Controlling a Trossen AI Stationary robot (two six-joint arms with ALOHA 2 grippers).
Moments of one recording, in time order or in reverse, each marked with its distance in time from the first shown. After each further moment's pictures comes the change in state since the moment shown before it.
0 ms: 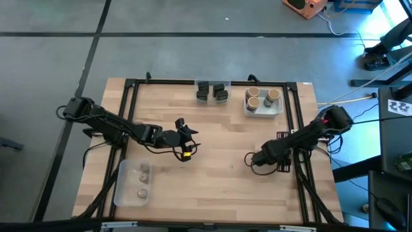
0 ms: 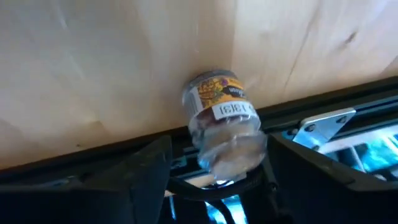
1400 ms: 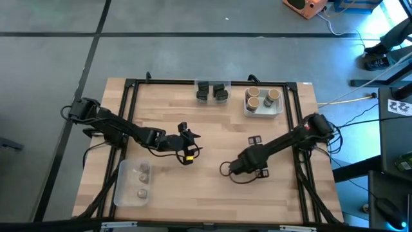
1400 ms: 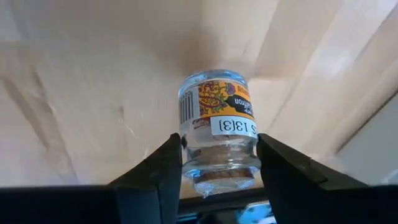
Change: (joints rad) left arm -0.021 0.081 0.000 0.064 0.003 -0.019; right arm 0.000 0.266 0.475 -0.020 0.194 -0.213
